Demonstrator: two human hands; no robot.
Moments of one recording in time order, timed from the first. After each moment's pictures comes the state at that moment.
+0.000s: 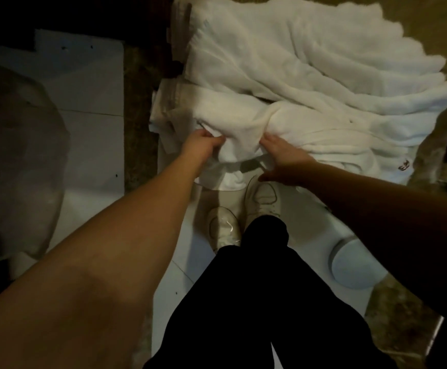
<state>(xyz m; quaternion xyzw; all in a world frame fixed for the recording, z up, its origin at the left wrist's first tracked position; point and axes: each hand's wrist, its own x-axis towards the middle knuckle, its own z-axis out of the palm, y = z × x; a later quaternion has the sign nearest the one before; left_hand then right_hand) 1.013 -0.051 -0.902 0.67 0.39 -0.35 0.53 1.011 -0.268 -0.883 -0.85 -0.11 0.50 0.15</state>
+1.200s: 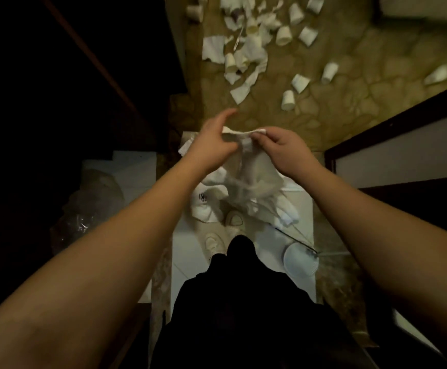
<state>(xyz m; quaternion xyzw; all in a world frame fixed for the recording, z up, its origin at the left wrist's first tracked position) 1.055 -0.108 -0.339 0.85 0.00 -0.22 0.48 1.033 -0.294 -0.337 -0.87 0.01 0.16 0.47</state>
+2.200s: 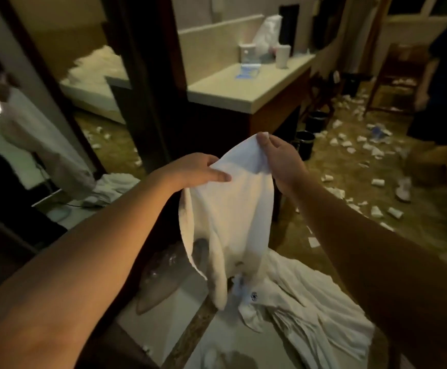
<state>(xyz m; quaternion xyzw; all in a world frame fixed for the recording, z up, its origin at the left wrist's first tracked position) 0.792 0.020 0.029 0.94 0.13 -0.02 0.31 0.881 -0.177 0.017 -0.70 -0.21 0.13 0.67</state>
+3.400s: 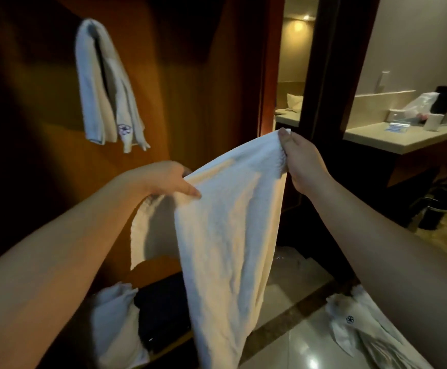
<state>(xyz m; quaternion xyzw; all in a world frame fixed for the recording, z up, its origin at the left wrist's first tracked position) 0.057 0.085 0.140 0.90 0.38 0.04 0.19 0.296 -0.083 0.140 -0.63 -0.39 0.14 0.65</state>
